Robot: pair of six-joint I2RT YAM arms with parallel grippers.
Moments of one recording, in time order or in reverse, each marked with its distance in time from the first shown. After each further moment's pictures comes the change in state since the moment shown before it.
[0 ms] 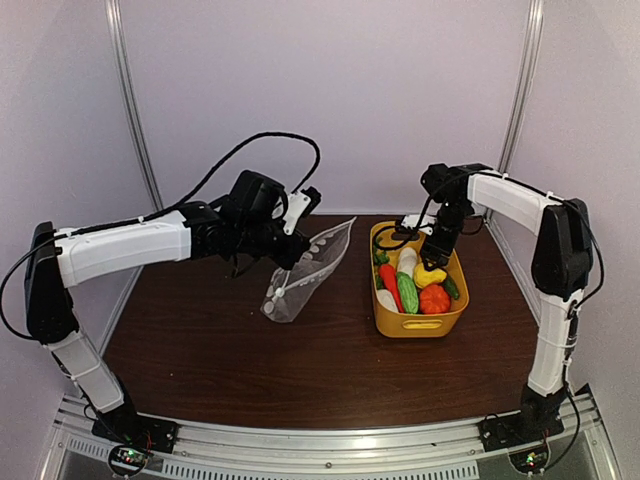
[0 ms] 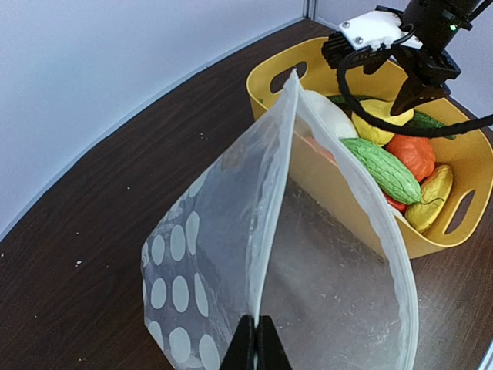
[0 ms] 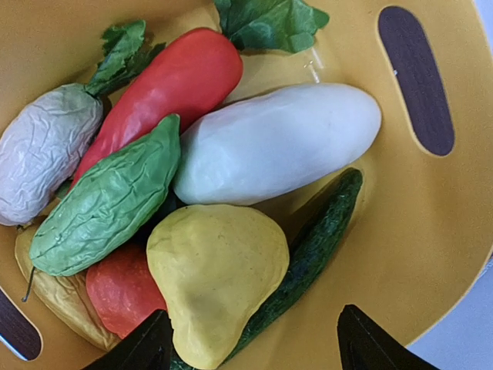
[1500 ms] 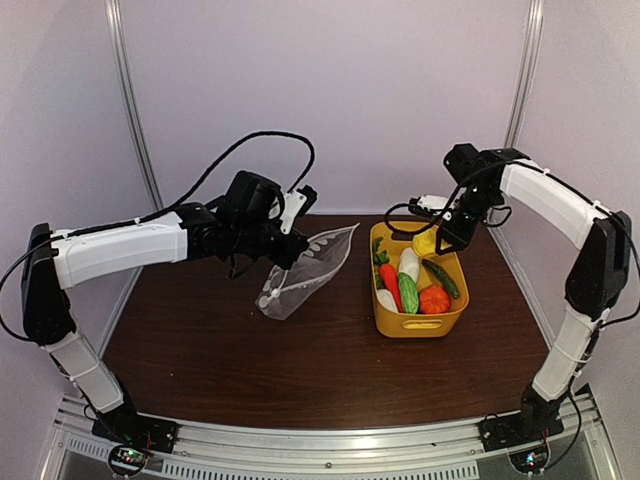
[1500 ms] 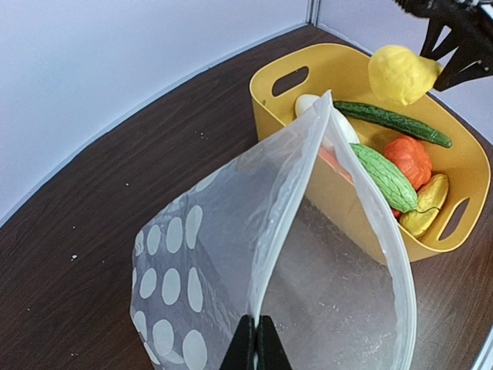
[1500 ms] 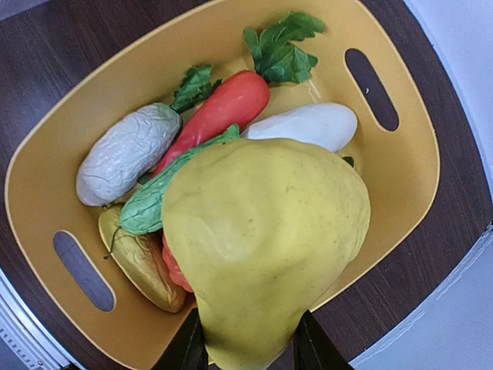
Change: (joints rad) left arm 0.006 -0.021 -0.029 0.018 0.017 -0.047; right arm 0.002 -0.214 -0.081 -0.069 -0.079 0.072
